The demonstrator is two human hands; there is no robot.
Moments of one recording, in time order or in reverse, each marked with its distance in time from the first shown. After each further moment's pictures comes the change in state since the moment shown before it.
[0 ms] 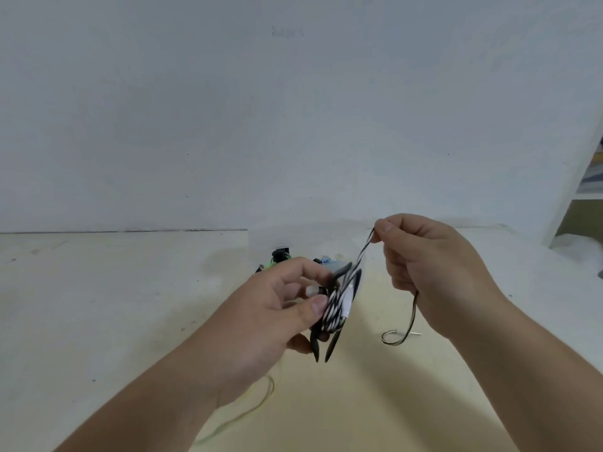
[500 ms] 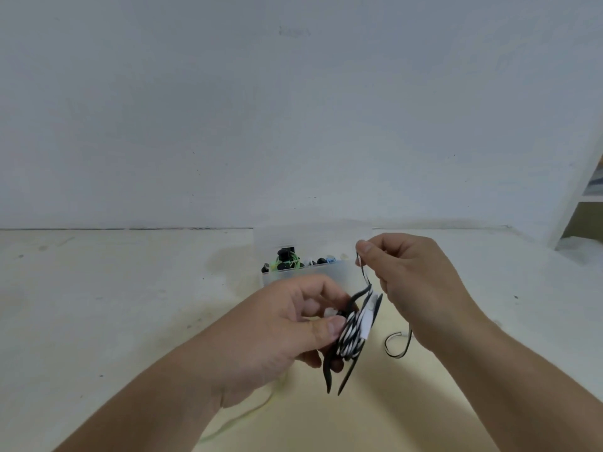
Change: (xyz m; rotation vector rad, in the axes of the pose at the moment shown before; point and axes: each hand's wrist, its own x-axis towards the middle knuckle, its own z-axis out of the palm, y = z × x) left_hand -0.001 -0.001 -0.001 -0.016 -0.149 -0.053; right_hand -0.008 0.011 0.019 -0.340 0.028 -0.052
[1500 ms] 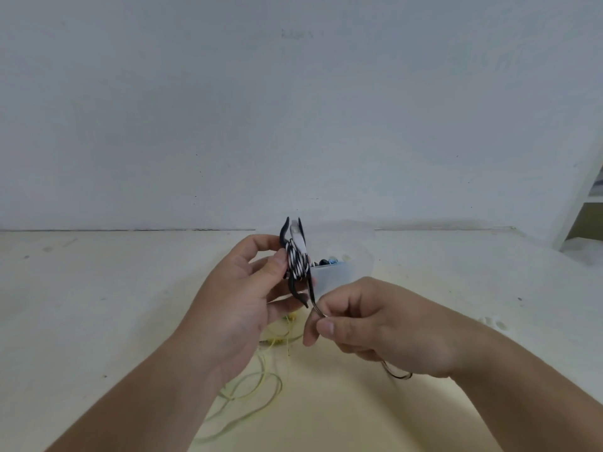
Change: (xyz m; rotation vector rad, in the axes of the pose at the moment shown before) left_hand 0.009 0.003 -0.014 -0.333 0.468 0.131; right_hand -0.012 0.002 0.001 0.020 -0.907 -0.062
